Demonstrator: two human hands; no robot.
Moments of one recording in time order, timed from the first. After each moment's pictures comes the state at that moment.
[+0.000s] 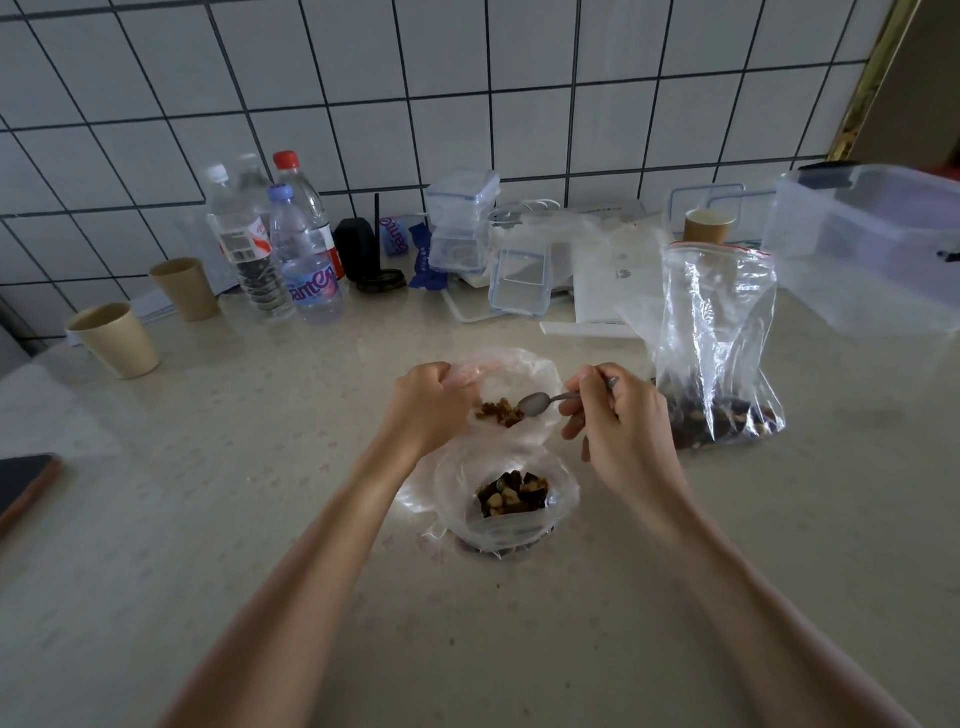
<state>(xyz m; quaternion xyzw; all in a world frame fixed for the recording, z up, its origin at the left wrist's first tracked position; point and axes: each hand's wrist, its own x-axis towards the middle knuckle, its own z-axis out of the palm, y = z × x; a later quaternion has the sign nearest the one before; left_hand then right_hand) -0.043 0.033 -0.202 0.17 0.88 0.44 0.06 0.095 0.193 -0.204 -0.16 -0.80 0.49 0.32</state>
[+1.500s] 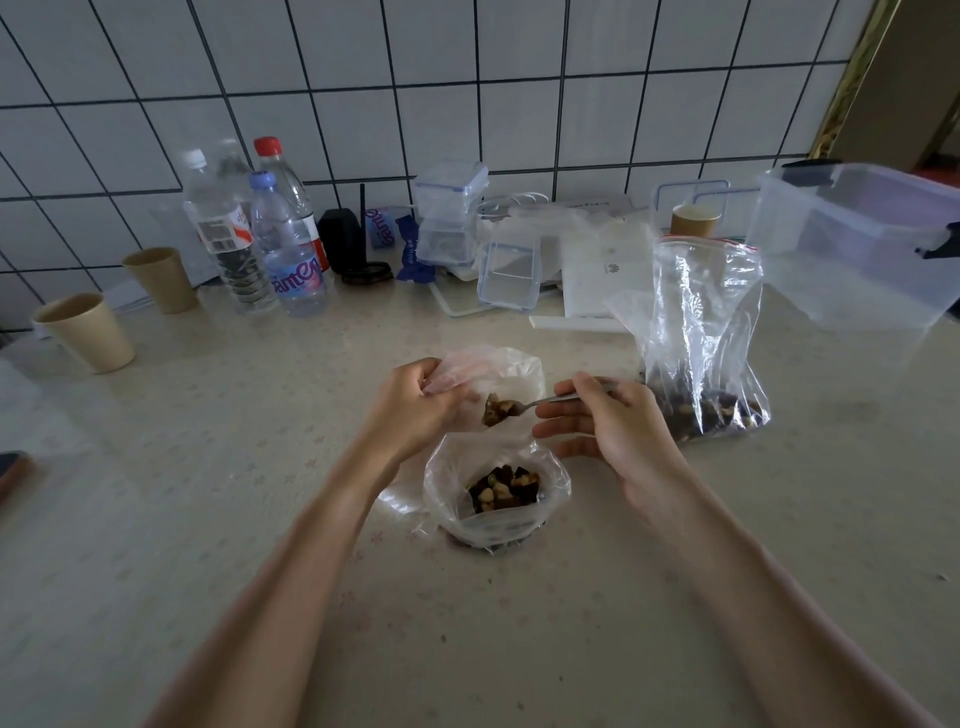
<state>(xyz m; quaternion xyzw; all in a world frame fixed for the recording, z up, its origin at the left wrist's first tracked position) -0.038 0.020 -0.214 0.22 0.79 0.56 0.10 0.098 0.198 -0.198 -0.22 -0.60 0.75 0.16</state>
